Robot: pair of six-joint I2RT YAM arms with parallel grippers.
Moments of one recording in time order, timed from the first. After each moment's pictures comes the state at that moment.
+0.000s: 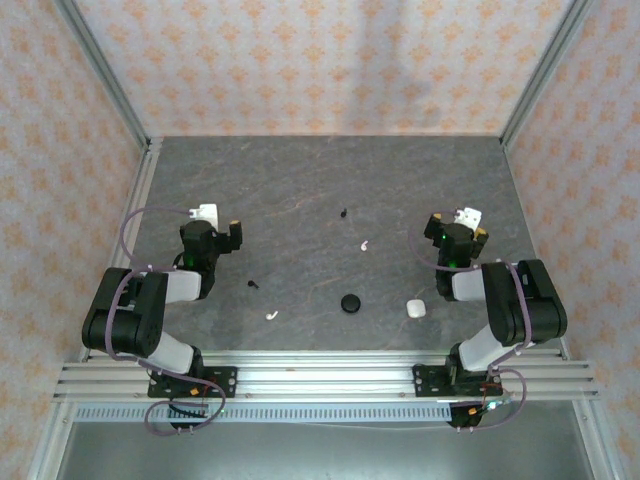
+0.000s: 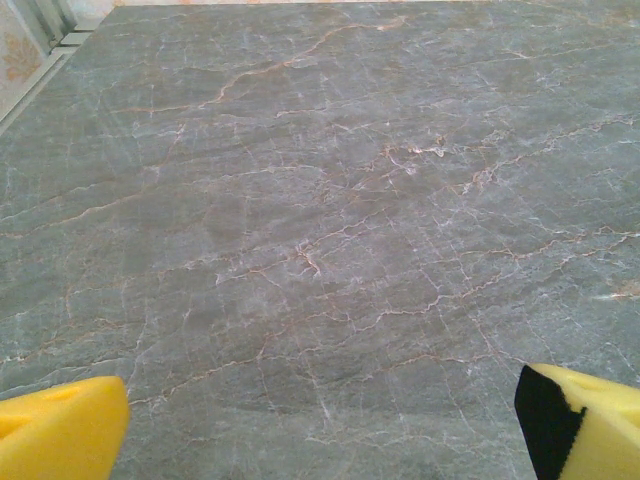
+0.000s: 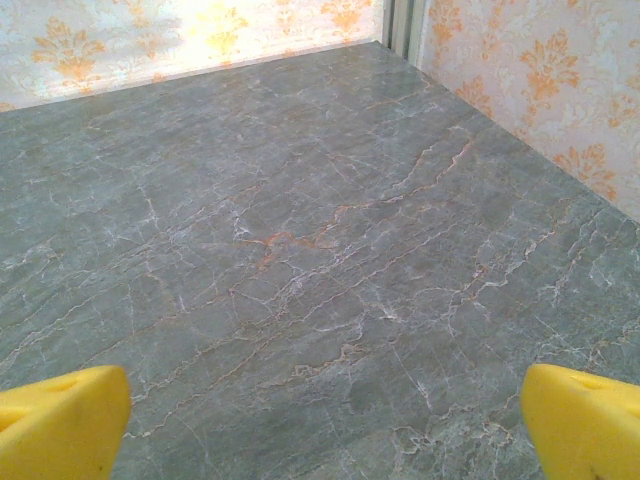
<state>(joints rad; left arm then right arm) -0.04 1.50 0.41 0.64 -0.19 -0.05 0.06 1.56 0.37 0.82 0.41 0.19</state>
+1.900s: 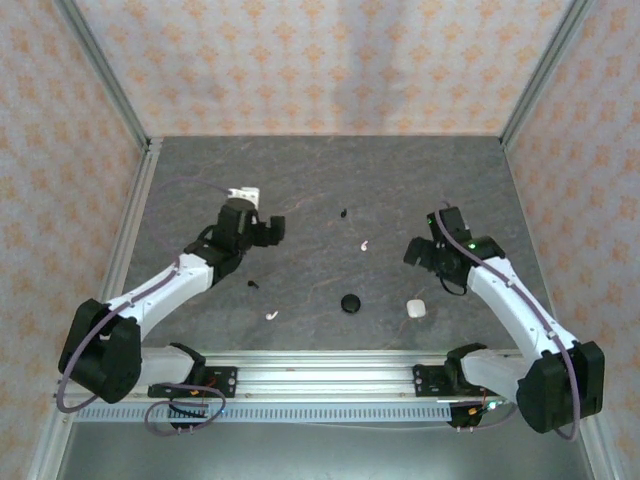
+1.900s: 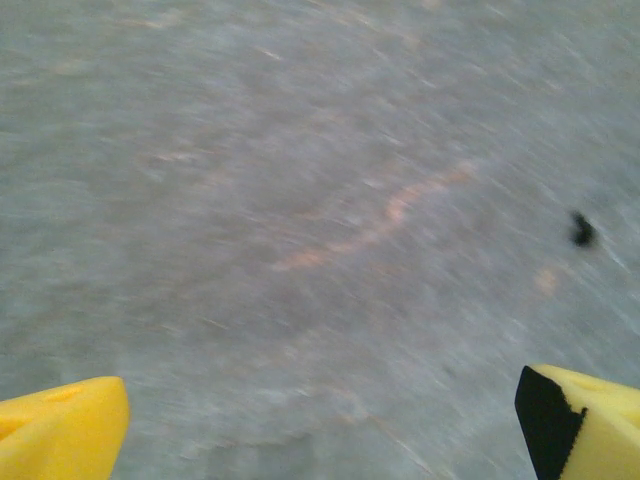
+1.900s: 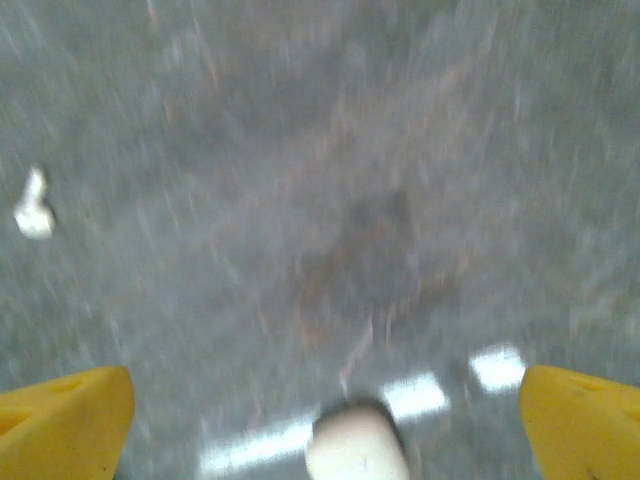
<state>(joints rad) -0.42 1.28 0.76 -0.12 -0.21 -0.26 0.30 1.10 0.84 -0.94 0.11 0.66</state>
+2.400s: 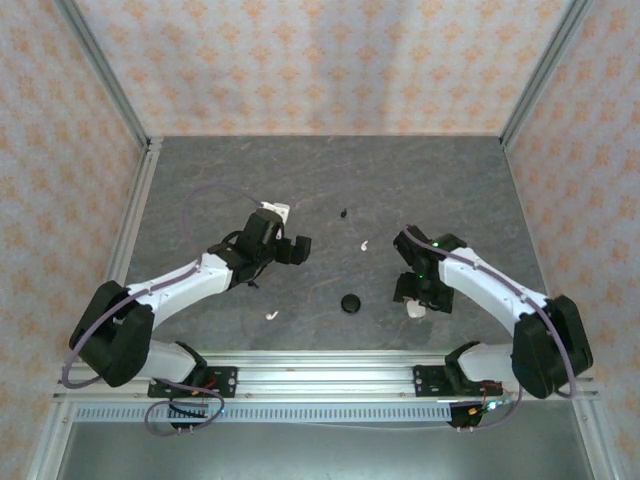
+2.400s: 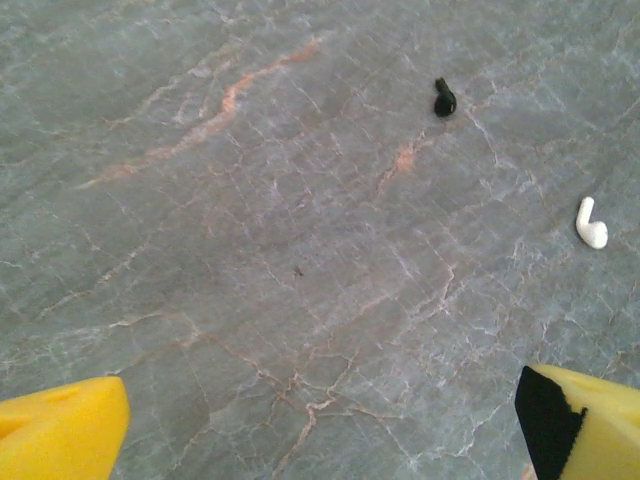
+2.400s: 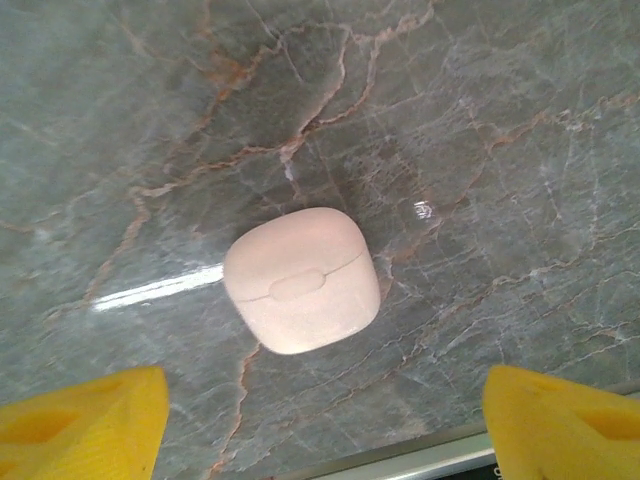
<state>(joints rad) -0.55 1.38 0.79 -0.15 -0.13 -0.31 0.48 1.31 0.82 -1.12 0.06 0.75</state>
